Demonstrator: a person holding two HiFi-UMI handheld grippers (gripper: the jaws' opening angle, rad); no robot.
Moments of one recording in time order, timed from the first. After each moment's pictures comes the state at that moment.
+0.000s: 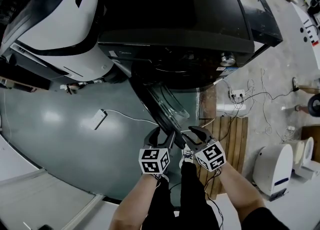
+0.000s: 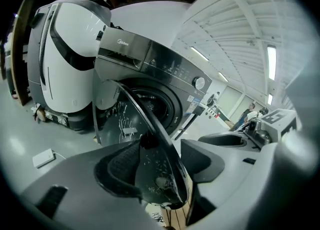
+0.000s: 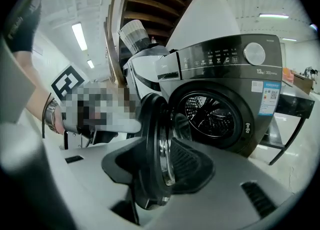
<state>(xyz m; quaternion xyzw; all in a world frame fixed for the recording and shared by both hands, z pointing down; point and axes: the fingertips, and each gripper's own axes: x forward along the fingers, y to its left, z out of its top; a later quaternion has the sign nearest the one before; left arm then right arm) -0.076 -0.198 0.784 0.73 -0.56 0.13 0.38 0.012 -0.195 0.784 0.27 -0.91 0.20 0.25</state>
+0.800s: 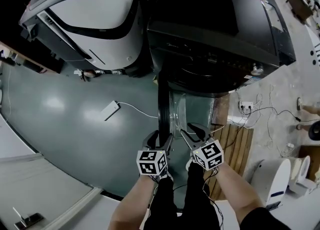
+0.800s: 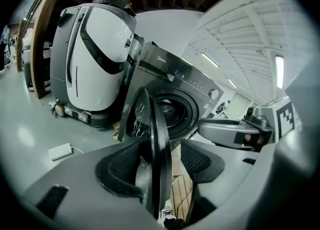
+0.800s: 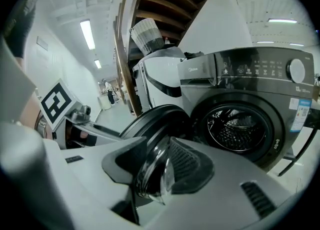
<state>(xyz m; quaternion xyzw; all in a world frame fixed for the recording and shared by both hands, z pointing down) -0.215 -0.129 0.779 0.69 -0.60 0.11 0.39 -0.133 -0.170 0.754 0.25 -0.92 0.18 0.23</state>
